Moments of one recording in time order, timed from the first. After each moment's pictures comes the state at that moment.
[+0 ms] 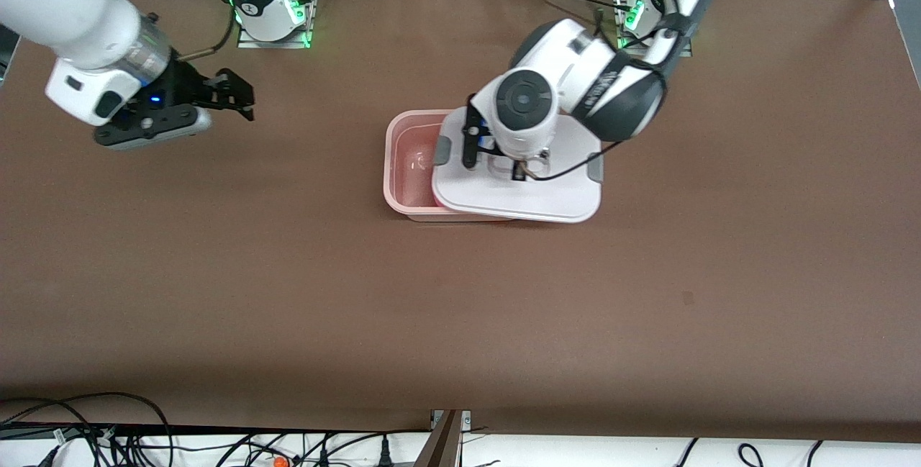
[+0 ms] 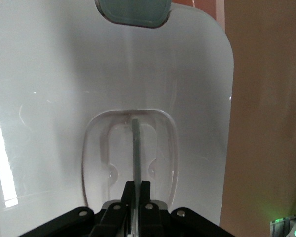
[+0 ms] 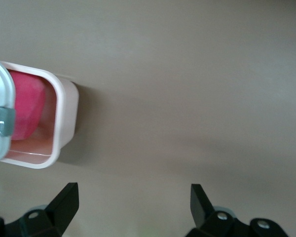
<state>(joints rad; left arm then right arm) -0.57 0.59 -0.16 -1.33 -0.01 1.65 0.91 0.52 0.03 -0.30 -1.62 0.08 1.60 0.02</state>
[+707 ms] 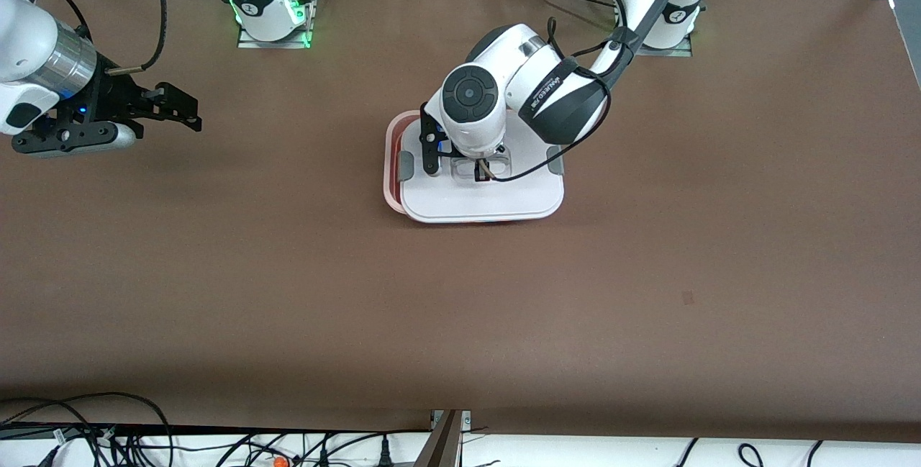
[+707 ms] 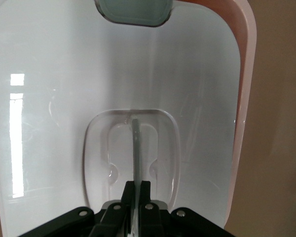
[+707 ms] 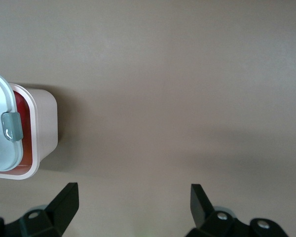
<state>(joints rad) -0.62 0.68 -0.16 -1.19 -0.02 1.67 0.71 0.17 0.03 -0.04 -1.63 0.08 1.60 0.02</state>
